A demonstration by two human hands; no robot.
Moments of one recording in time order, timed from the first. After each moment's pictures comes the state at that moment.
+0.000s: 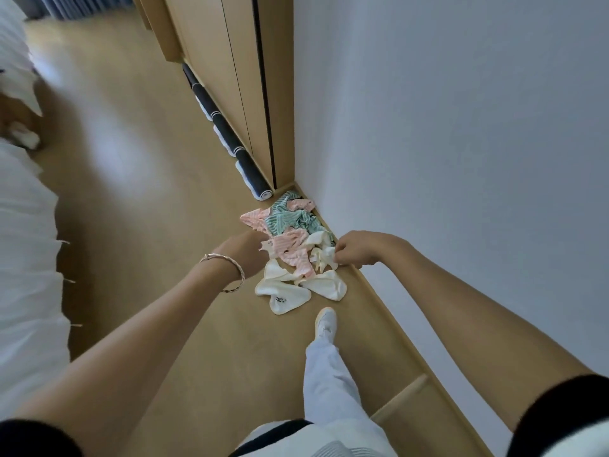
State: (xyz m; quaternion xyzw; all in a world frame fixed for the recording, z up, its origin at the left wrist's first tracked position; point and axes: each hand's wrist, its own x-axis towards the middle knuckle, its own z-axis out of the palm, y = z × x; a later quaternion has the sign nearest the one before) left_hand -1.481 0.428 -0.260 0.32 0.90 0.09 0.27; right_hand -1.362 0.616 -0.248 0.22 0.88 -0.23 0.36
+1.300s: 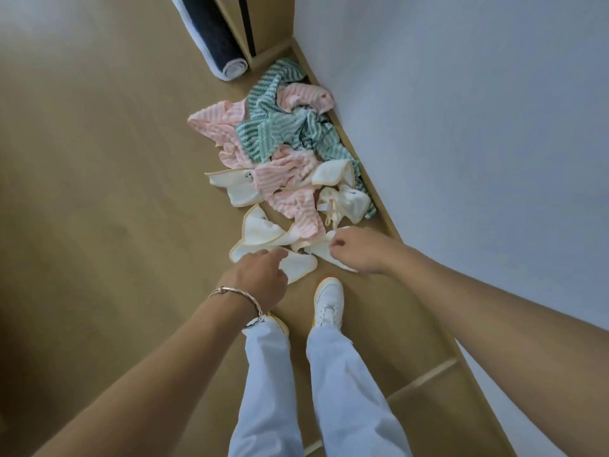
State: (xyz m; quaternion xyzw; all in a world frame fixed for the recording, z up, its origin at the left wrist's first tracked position) left_hand -1.680 0.606 -0.678 0.28 0.82 0.02 0.49; right_hand -1.598 0.779 -0.692 0.27 0.76 -0.36 0.46
